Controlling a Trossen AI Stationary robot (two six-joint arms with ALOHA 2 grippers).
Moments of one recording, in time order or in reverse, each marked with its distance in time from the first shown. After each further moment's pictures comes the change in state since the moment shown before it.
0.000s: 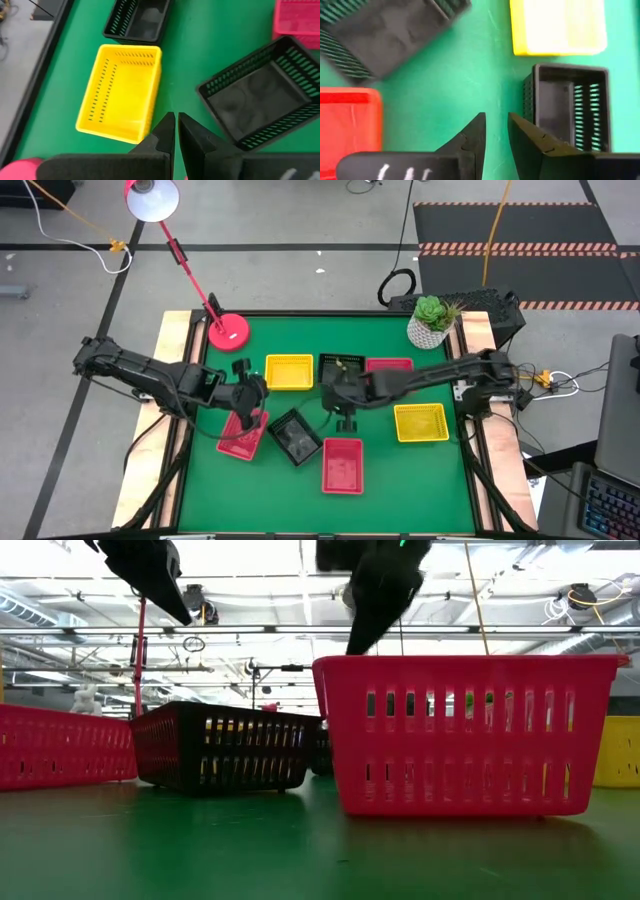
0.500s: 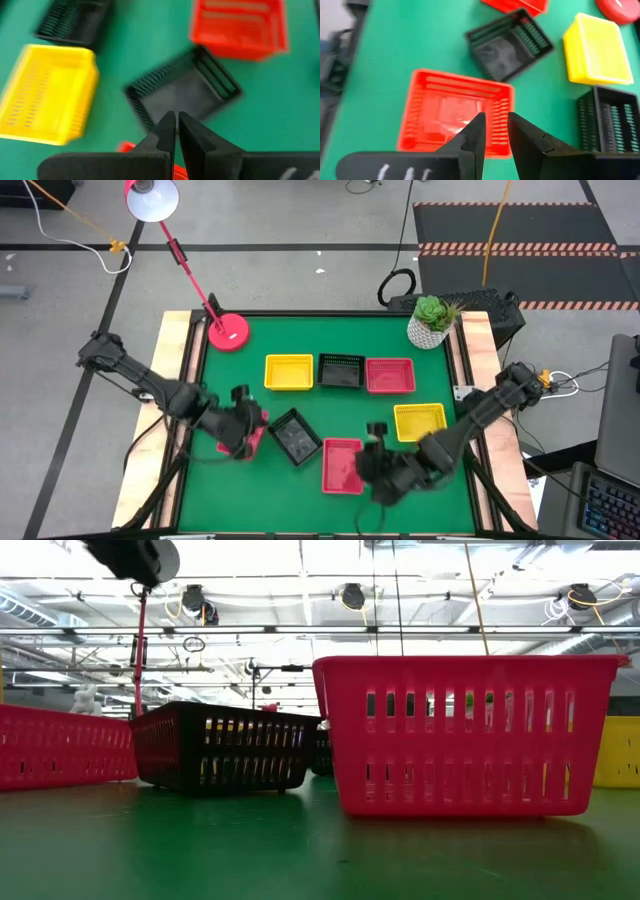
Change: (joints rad) left arm -0.249 0.025 0.000 0.072 0.034 -0.232; right arm 0.500 -0.115 0.002 -0.036 0.240 0.302
